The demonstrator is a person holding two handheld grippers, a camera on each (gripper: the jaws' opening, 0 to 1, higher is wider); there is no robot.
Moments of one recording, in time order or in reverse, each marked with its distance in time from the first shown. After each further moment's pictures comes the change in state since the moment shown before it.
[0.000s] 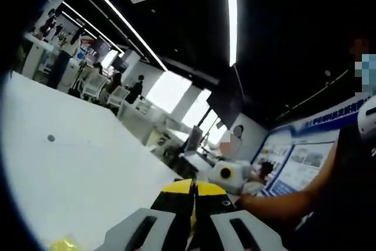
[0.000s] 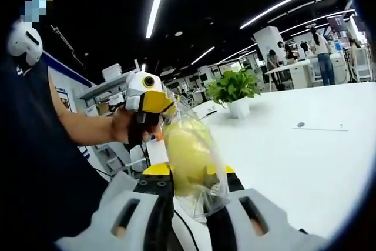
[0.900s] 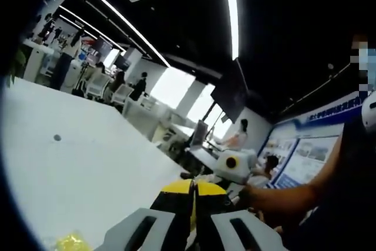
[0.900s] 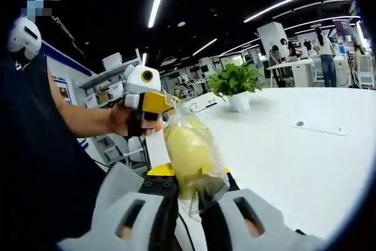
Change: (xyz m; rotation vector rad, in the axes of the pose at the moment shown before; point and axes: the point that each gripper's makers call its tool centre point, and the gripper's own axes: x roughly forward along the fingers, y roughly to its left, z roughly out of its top) left arm -0.006 0.009 -0.009 0.012 0.047 0.044; right arm -0.001 -0.004 -0.006 -0.036 0.067 -0.007
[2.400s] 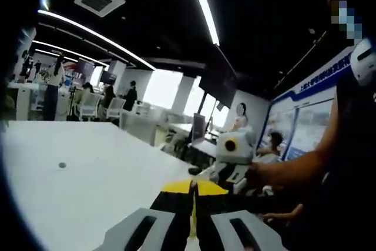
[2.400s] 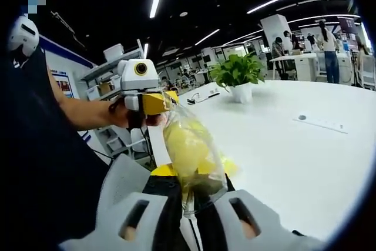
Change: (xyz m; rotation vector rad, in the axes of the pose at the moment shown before) left arm -0.004 -0.009 -0.013 0.240 0.031 -0.007; right arm -0.004 0.007 -0.009 0.007 0.077 0.019
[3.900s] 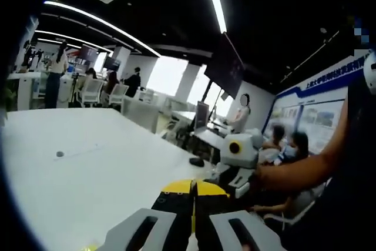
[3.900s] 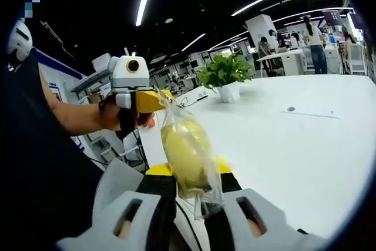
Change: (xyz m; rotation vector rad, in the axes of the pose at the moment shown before) left arm 0.022 0.002 -0.009 -0.041 0.096 0.020; right arm -0.009 -0.015 -0.013 0.056 -0.071 -0.081
